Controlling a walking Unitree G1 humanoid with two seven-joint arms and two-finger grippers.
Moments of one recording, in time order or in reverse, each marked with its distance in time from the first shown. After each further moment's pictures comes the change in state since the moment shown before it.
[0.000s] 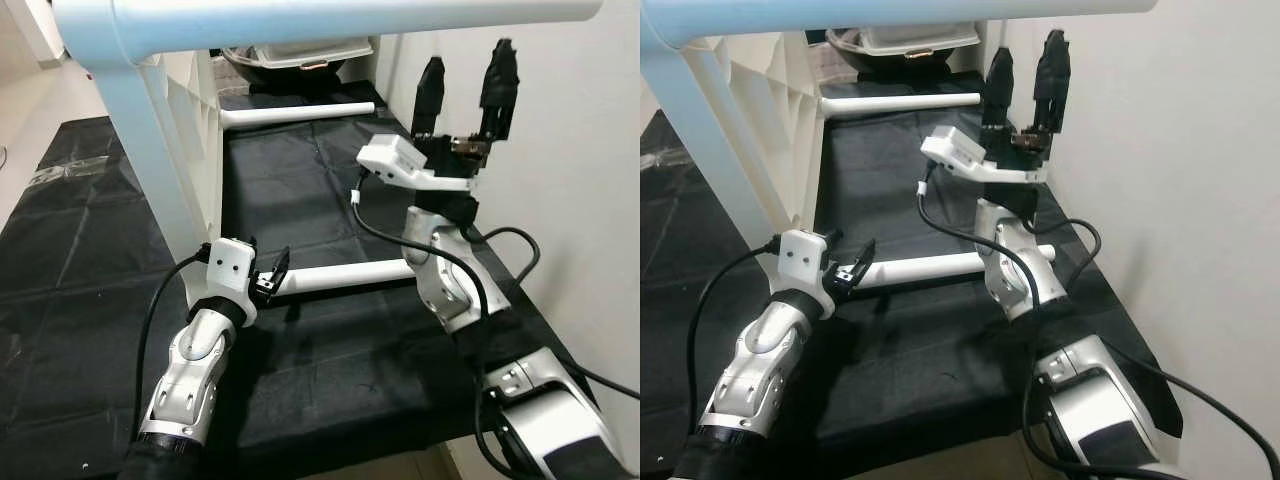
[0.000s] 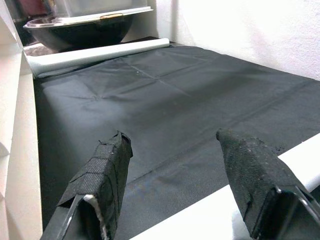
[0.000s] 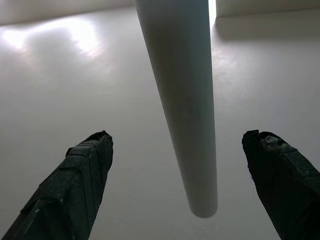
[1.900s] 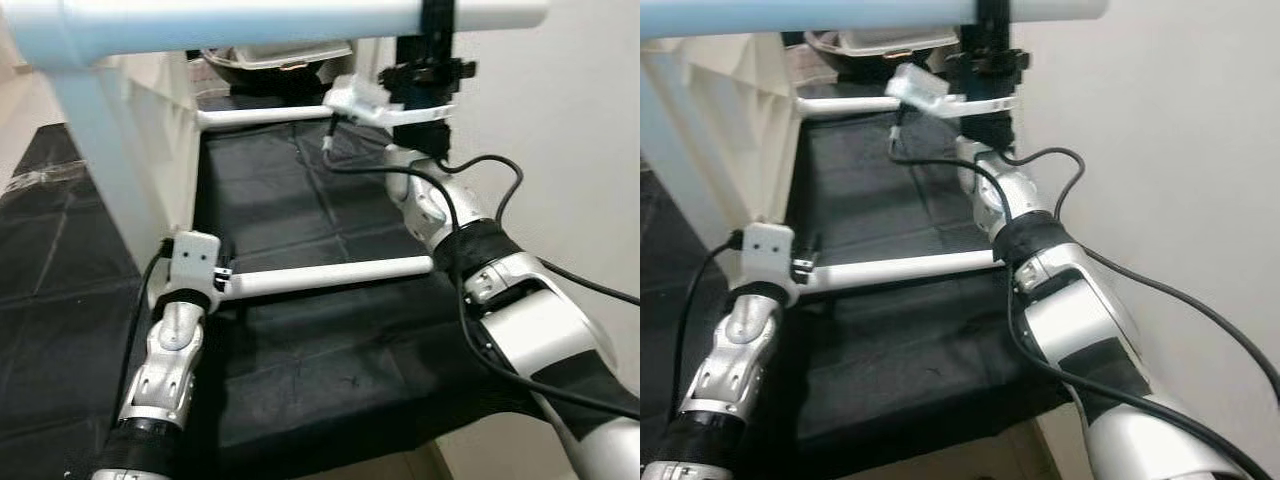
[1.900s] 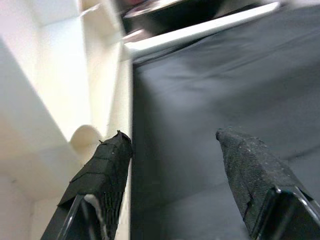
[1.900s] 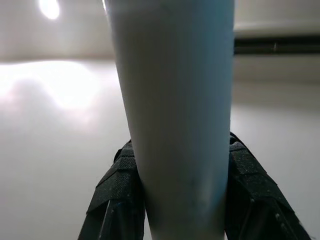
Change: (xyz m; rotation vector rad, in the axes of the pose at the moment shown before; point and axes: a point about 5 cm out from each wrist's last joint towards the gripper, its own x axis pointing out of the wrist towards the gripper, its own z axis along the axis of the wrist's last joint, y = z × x) left arm -0.010 0.070 -0.011 0.231 0.132 0.479; right arm 0.054 0.024 0.030 -0.055 -0.239 -0.065
